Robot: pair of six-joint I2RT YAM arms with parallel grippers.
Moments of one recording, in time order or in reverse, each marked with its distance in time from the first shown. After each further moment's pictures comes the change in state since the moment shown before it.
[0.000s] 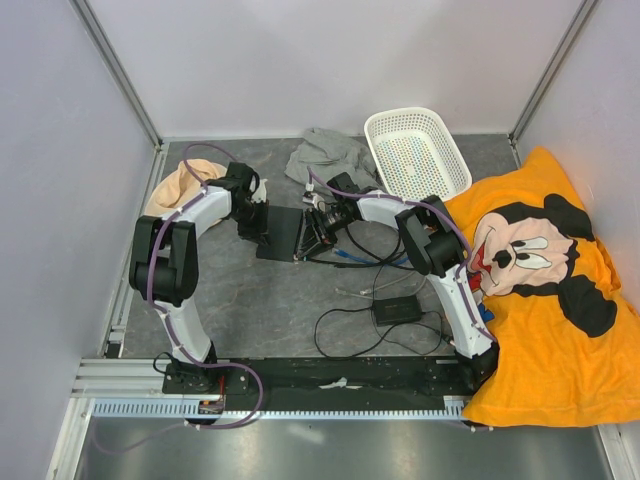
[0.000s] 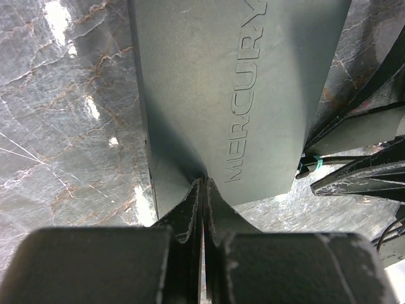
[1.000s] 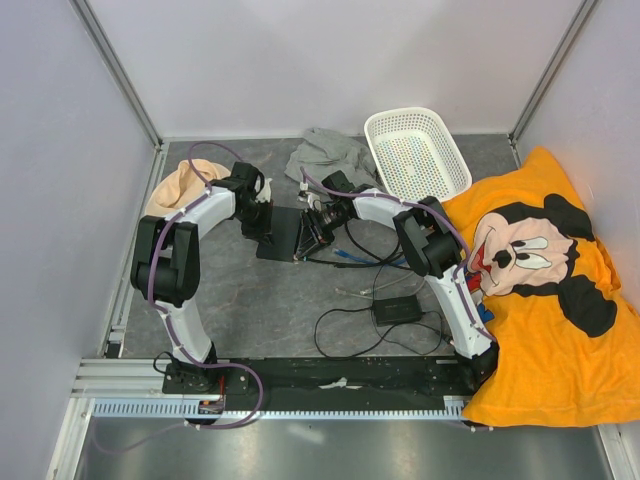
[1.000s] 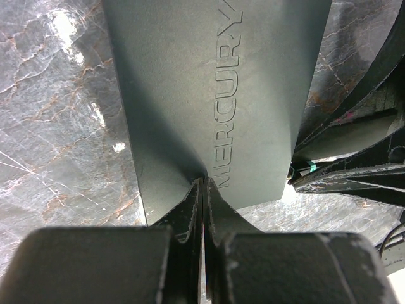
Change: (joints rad) left arm -0.031 0.000 0.000 0.022 -0.019 -0.003; right arm 0.025 0.011 0.060 -0.063 0.053 -0.089
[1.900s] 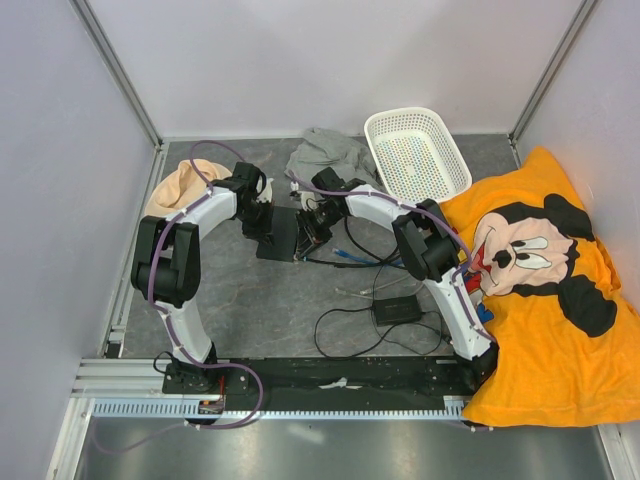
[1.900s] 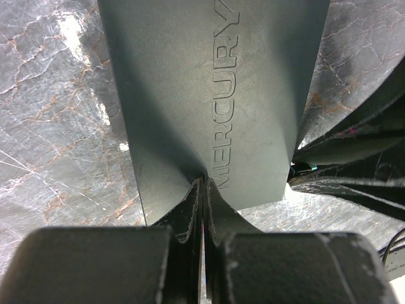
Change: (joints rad) left arm -0.013 -0.003 0.000 0.003 -0.021 0.000; right arm 0.043 -0.013 0.084 -0.147 0.186 -0.072
